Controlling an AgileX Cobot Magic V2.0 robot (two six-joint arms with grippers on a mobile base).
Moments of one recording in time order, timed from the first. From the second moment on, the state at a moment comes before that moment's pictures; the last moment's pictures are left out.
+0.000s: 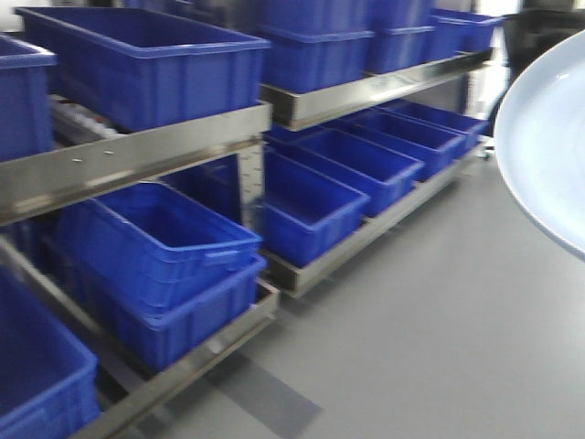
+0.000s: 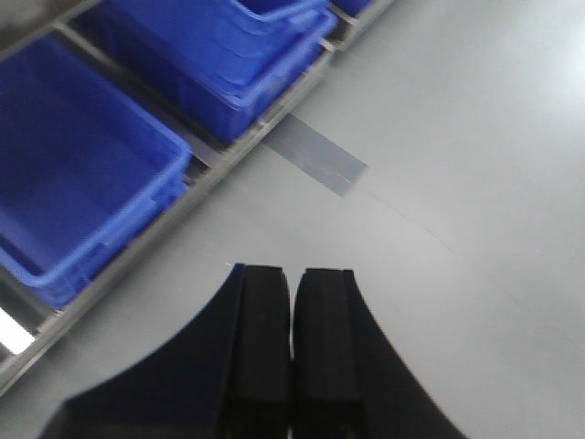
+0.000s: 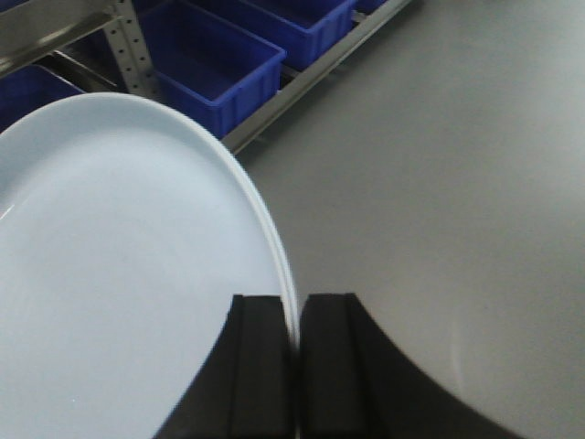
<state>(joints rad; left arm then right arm) -0.16 0.72 -0.40 -0.05 0.39 -0.04 0.01 0.41 -0.40 -0.15 0.45 0.30</state>
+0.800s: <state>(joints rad) -0.16 0.73 -0.40 -0.05 0.39 -0.04 0.01 0.41 -0.40 -0.15 0.45 0.30</state>
